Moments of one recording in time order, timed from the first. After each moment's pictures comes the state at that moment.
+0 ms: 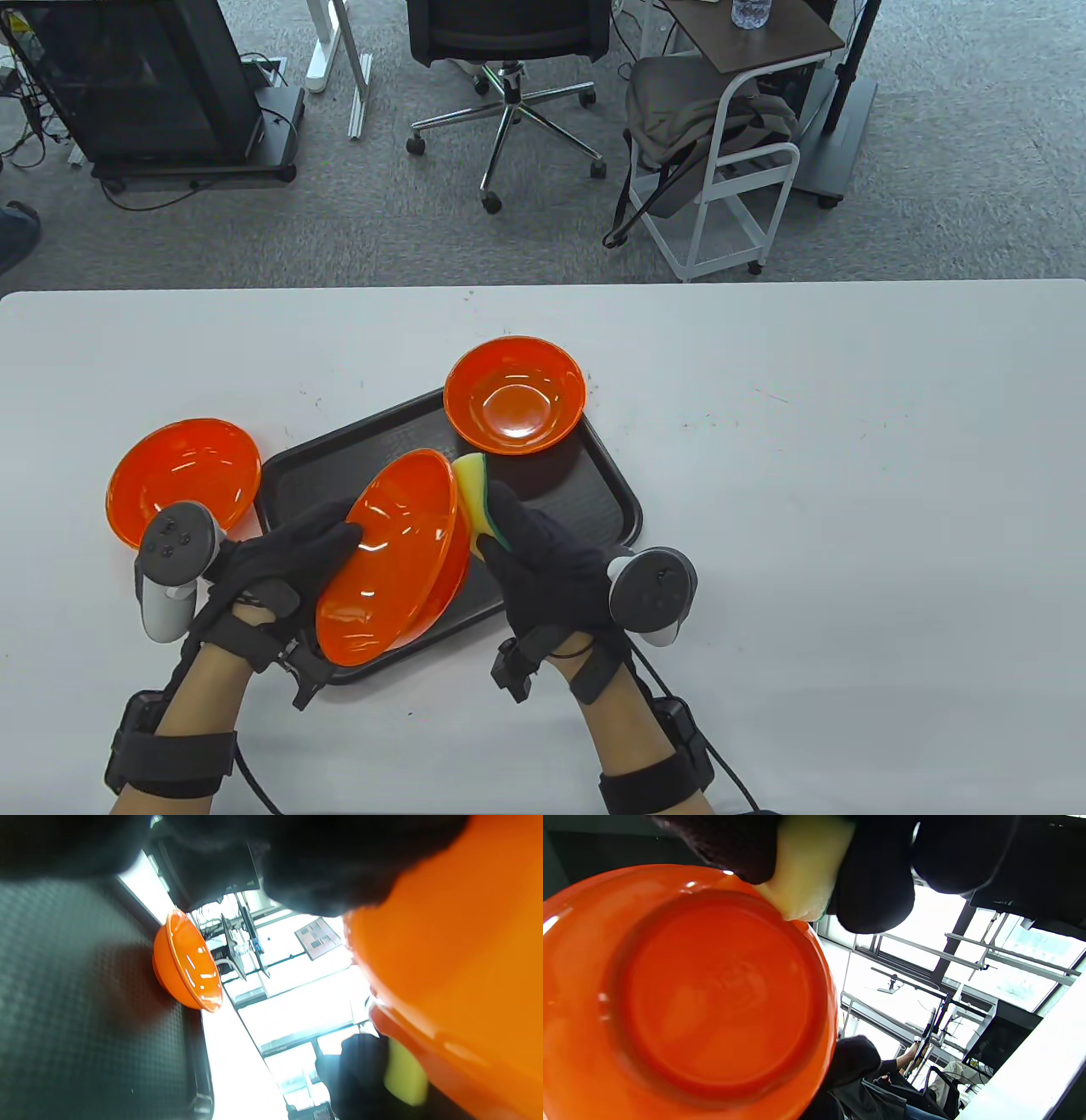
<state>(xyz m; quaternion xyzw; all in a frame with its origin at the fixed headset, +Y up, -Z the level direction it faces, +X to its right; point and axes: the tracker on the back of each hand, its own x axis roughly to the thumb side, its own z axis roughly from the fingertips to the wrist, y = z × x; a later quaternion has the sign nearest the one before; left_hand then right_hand) -0.302 -0.660 -0.265 -0.09 -0.17 0.58 0.80 0.011 -0.656 -0.241 0.28 -0.15 0.72 0.62</state>
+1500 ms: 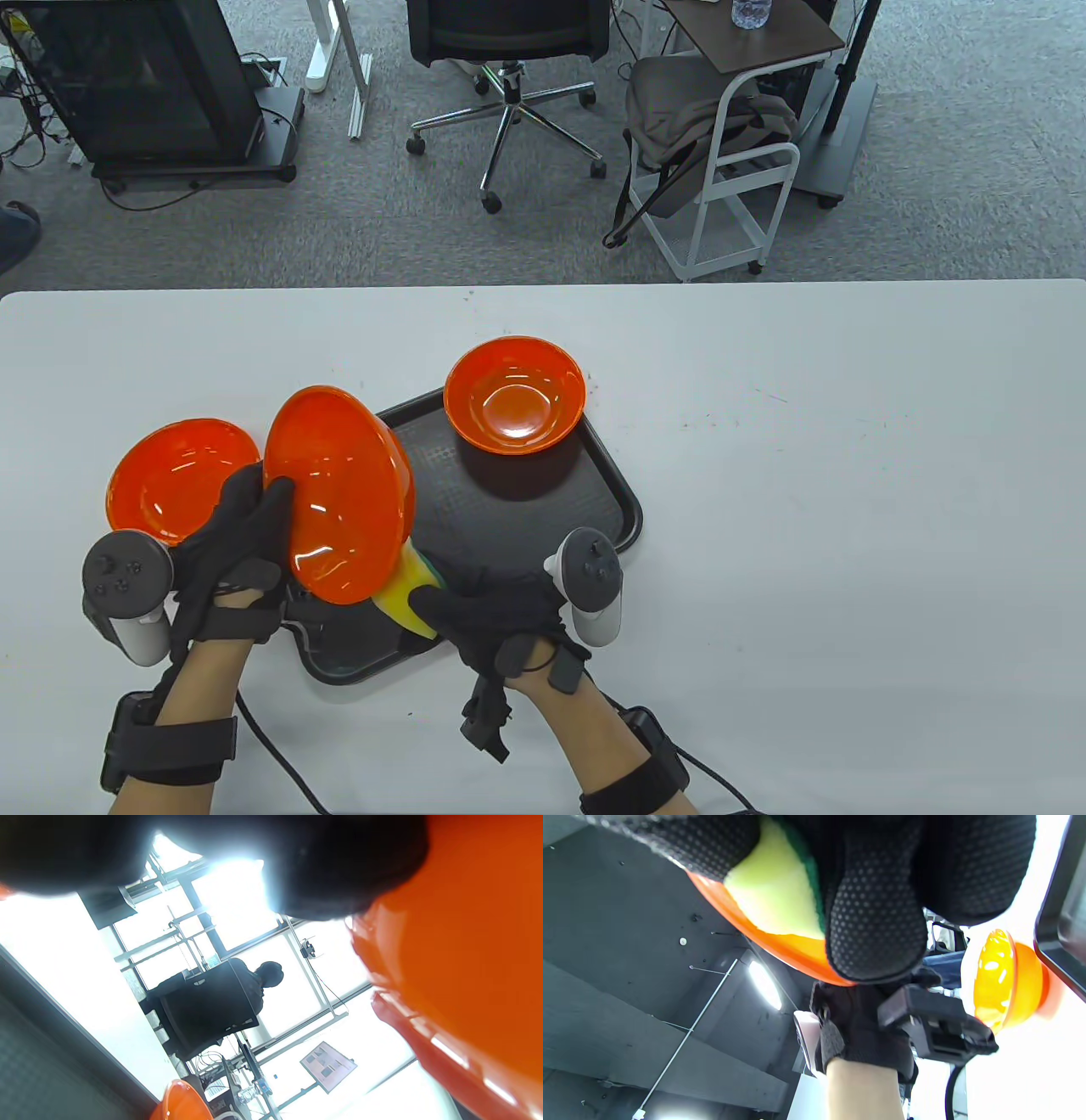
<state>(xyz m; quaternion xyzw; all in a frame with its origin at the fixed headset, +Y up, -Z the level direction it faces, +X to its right) -0.347 -0.650 -0.262 0.17 -0.02 0.53 0.83 -0.038 -0.675 -0.238 0.32 0.07 0.61 0.73</state>
